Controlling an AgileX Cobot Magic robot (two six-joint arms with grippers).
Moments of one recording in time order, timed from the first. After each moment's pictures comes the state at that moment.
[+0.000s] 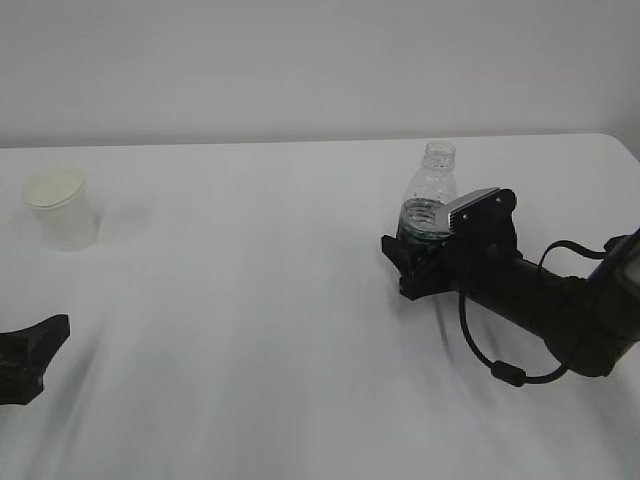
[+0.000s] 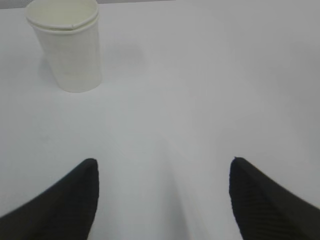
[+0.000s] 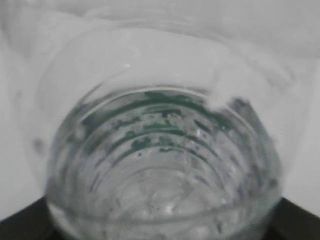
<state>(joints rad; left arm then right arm) -0.19 1.66 -0.06 0.01 -1.14 -0.08 0.20 2.27 -0.86 -0.39 -1.10 0.06</state>
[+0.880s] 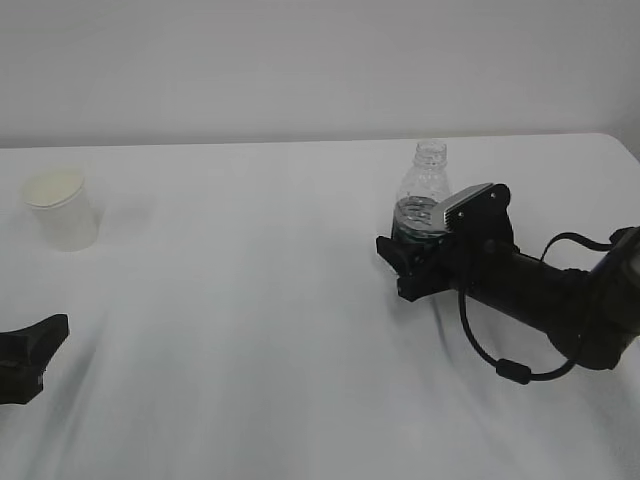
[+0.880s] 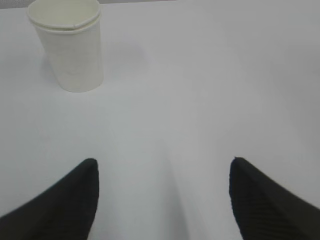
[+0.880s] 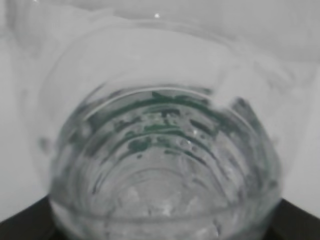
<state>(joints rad) -0.19 1.66 -0.06 0.01 -1.14 -0.08 0.20 2.24 -0.86 -0.44 -1.07 0.07</state>
